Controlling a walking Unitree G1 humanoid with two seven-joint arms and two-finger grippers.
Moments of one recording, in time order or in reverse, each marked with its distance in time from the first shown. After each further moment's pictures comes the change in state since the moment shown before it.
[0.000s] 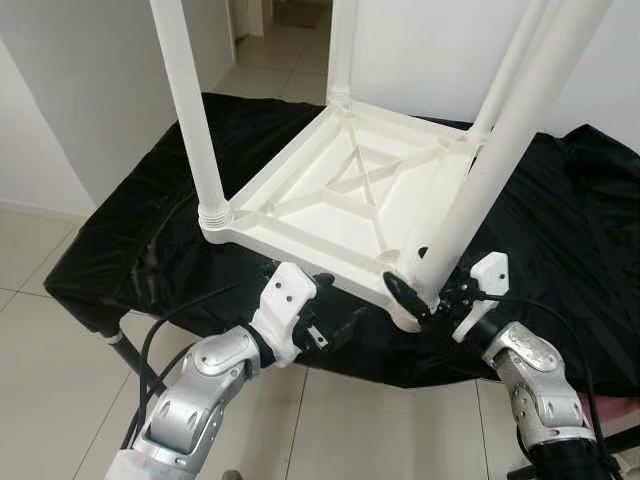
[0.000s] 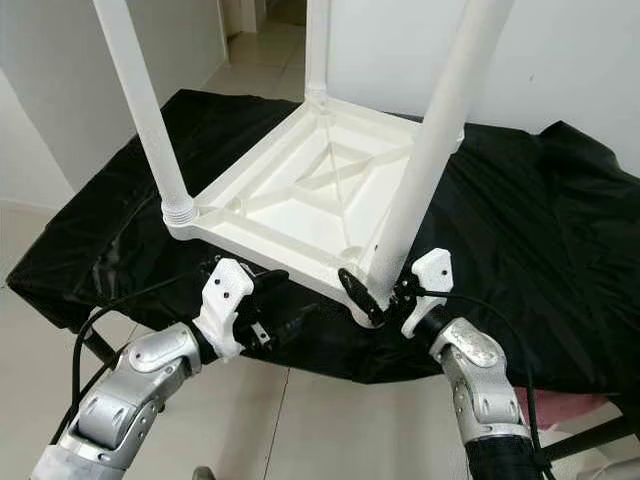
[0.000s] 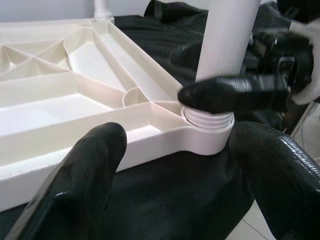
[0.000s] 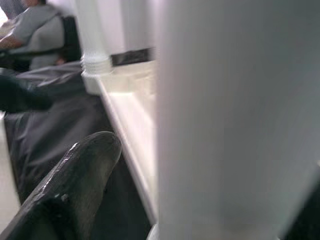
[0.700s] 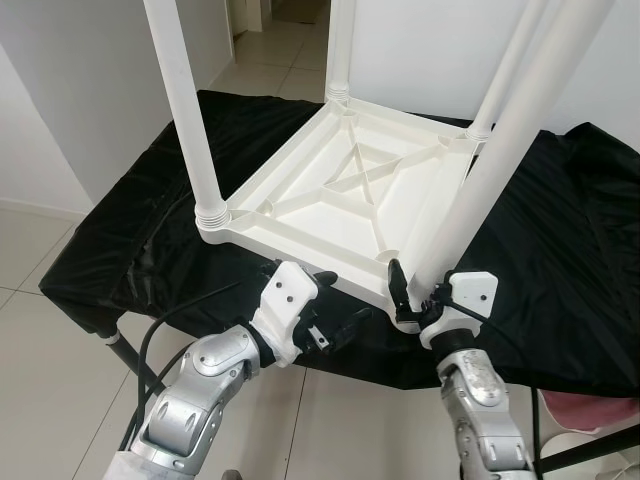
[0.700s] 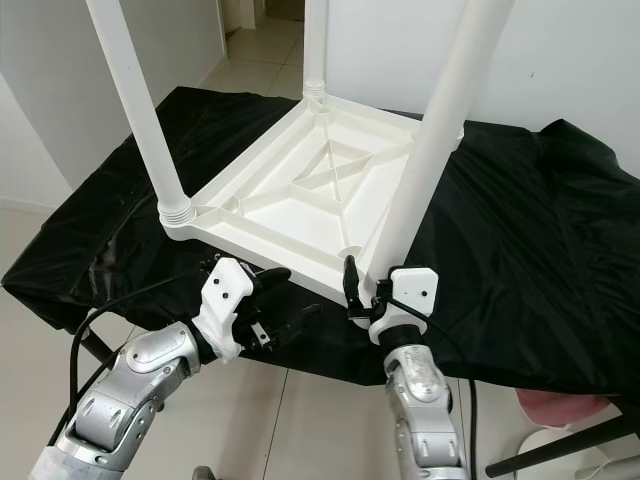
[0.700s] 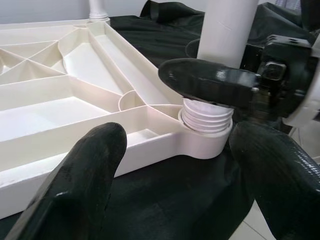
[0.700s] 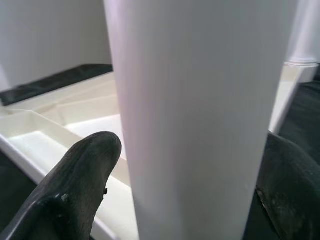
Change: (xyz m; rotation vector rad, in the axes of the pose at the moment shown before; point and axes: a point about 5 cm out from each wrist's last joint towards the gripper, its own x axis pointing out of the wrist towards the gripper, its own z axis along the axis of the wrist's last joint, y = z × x) left arm -0.003 -0.003 0.003 0.011 -0.007 0.002; right arm 0.002 0.038 0.006 0.047 -0.122 -0.507
